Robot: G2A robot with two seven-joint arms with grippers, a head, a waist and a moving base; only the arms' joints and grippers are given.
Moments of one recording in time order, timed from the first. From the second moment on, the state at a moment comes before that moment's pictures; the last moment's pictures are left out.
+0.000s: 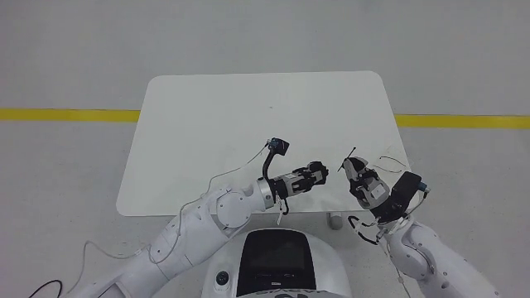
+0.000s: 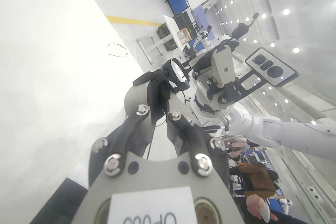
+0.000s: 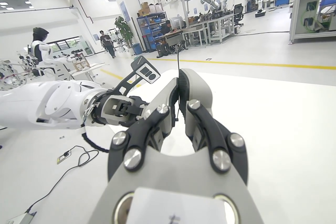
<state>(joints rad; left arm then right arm) 1.19 -1.22 -0.64 -1.48 0.15 -0.34 -0.25 -1.82 -0.84 1.18 -1.79 -0.91 -0.34 -0.62</state>
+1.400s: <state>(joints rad) 1.19 -1.22 -0.64 -1.48 0.15 -0.34 -0.25 -1.66 -0.87 0.98 -1.62 -0.88 -0.33 -0.82</state>
